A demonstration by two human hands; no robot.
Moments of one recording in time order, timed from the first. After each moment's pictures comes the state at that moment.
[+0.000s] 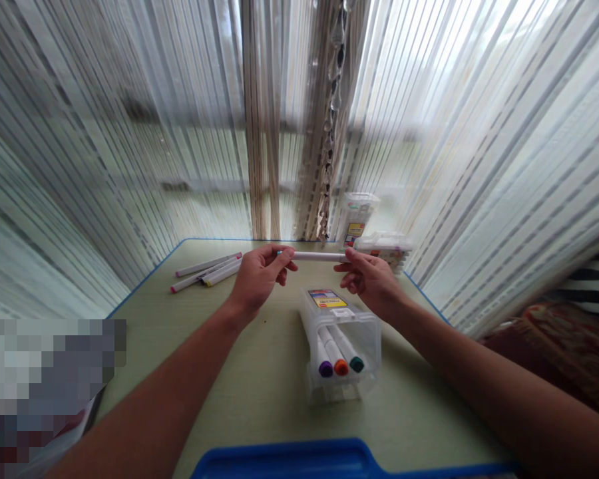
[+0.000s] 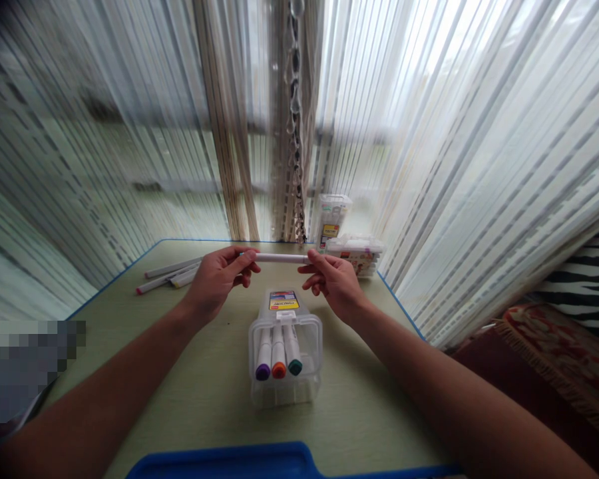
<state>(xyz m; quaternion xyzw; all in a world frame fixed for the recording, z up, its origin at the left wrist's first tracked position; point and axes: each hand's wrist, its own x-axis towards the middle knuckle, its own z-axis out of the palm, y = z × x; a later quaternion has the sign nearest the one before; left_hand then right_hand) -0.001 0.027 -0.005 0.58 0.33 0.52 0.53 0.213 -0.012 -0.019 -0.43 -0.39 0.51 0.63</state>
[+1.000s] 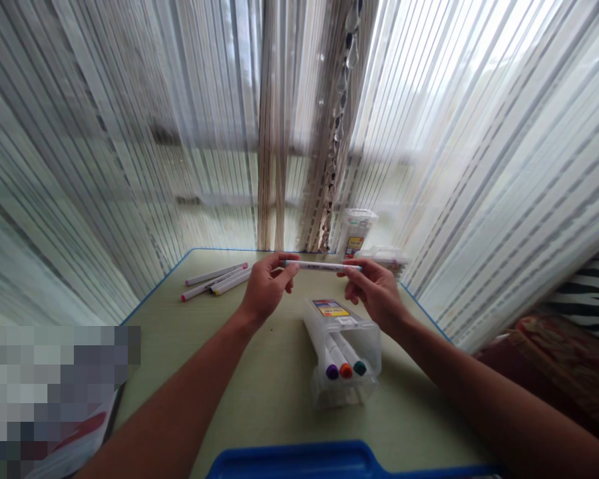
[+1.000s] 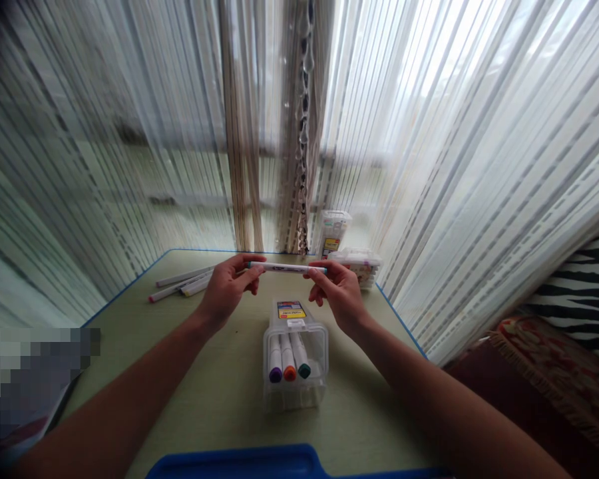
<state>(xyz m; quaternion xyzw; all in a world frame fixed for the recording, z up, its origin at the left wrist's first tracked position) -0.005 0.023 -0.001 0.60 0.32 0.54 0.49 0.201 -0.026 -0.009 -0.41 -0.49 0.40 0.66</state>
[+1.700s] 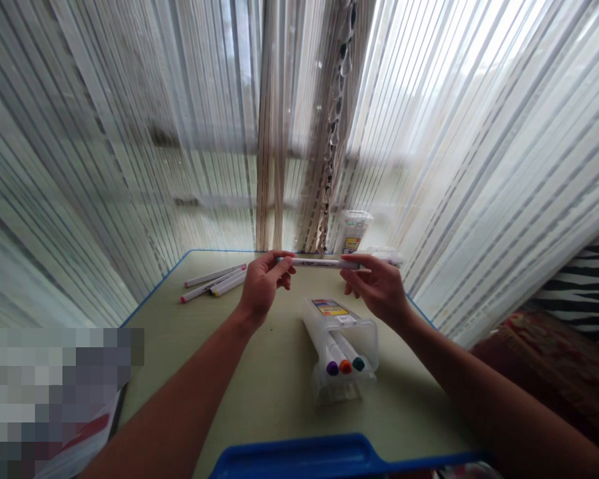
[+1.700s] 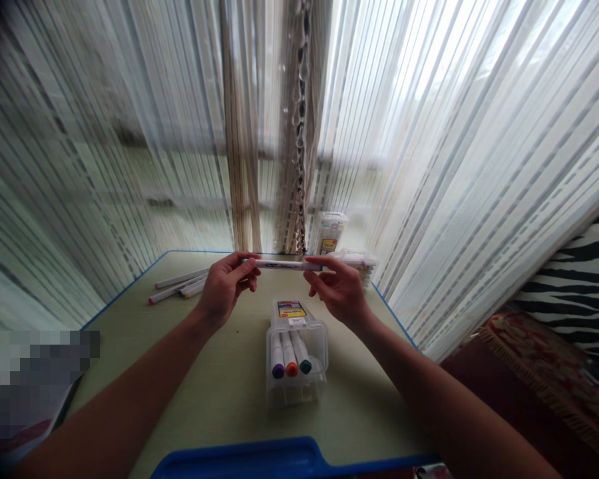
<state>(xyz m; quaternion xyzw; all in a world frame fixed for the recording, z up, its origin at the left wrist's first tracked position) -0.007 0.026 0.003 0.53 0.27 0.56 0.58 0.207 -0.033 -0.002 -0.42 -0.63 0.22 0.62</state>
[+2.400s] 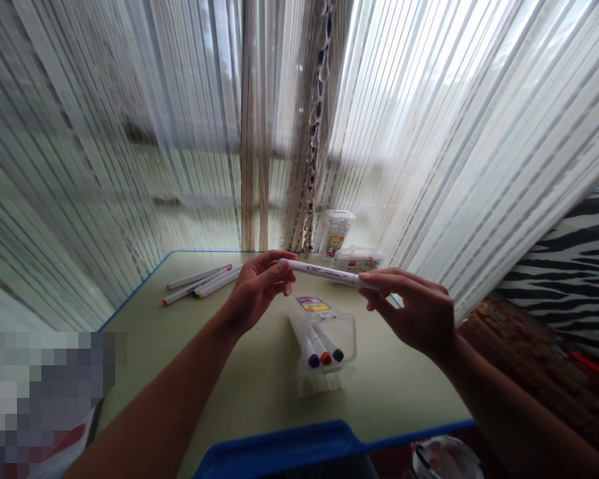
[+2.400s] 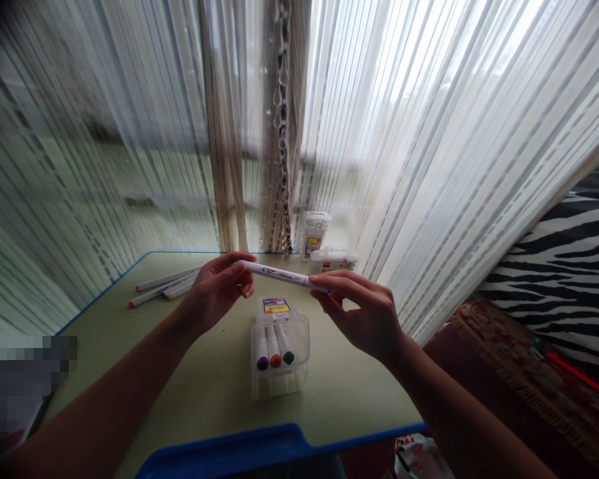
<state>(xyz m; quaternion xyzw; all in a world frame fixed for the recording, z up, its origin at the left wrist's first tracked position) -0.005 0.008 0.015 0.52 0.10 0.49 0.70 0.226 -0.113 0.039 -0.39 -0.76 -0.11 0.50</state>
